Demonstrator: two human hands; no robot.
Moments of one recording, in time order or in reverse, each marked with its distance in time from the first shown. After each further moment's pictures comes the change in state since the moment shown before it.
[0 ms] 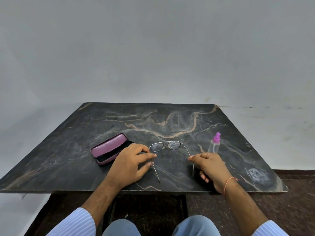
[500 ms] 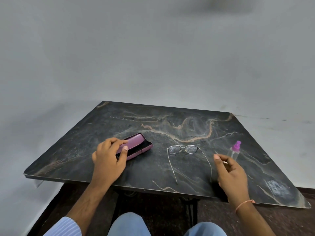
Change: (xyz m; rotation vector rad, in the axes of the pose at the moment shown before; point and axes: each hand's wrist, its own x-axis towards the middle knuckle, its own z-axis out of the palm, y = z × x) left_hand -0.056 -0.048 -0.061 0.144 0.228 -0.706; right_hand -0.037 -0.004 0.017 0.023 0.297 -0.288
